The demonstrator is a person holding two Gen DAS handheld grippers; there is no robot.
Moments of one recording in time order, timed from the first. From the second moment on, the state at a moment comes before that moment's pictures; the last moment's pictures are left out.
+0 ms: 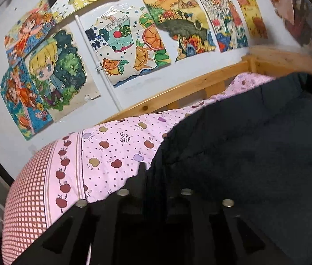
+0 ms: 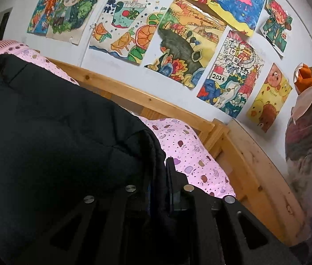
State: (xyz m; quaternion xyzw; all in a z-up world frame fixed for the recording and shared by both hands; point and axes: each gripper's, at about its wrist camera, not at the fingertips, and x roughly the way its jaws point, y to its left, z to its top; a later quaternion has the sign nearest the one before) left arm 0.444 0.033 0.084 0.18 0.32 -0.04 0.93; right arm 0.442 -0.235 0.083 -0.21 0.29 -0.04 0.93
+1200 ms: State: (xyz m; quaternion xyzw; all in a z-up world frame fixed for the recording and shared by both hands) left arm 0.465 0.043 0.067 0.02 0.39 -0.07 0.92; right arm 0.448 -0.240 0.065 -0.18 0.36 0.04 0.91
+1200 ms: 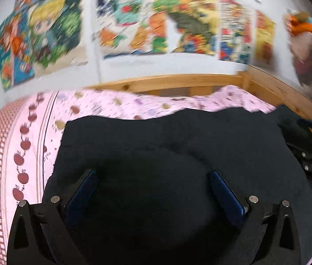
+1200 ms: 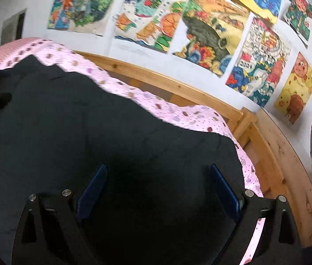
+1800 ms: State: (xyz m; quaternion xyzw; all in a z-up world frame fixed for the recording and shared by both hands) left arm 0.496 0.056 0.016 -0.07 0.41 -0.10 0.90; right arm 0.496 -0.296 -0.011 0.02 0.41 0.07 0.91
